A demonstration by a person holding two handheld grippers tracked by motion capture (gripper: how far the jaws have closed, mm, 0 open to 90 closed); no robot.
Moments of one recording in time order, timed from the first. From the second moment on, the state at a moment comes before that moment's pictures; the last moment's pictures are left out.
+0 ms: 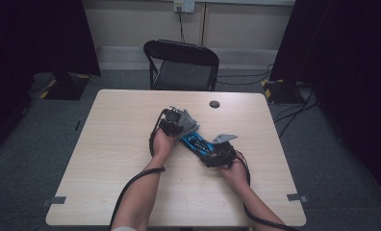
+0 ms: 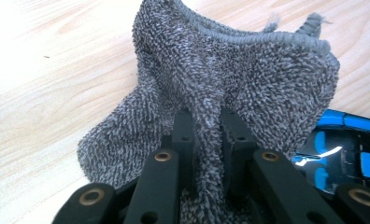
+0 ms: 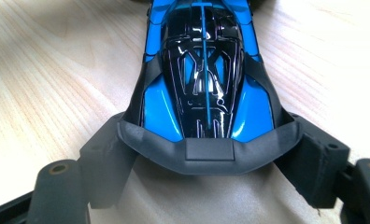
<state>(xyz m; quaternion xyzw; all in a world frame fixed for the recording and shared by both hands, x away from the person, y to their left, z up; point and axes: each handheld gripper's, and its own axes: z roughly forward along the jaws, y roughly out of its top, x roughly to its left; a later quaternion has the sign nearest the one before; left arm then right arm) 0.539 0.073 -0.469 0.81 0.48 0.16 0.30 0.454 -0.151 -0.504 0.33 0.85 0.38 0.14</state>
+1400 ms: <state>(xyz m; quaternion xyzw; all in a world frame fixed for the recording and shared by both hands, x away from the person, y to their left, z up) 0.542 0.102 -0.433 0.79 0.49 0.18 0.31 0.454 -0.151 -0.504 0.33 0.85 0.38 0.14</state>
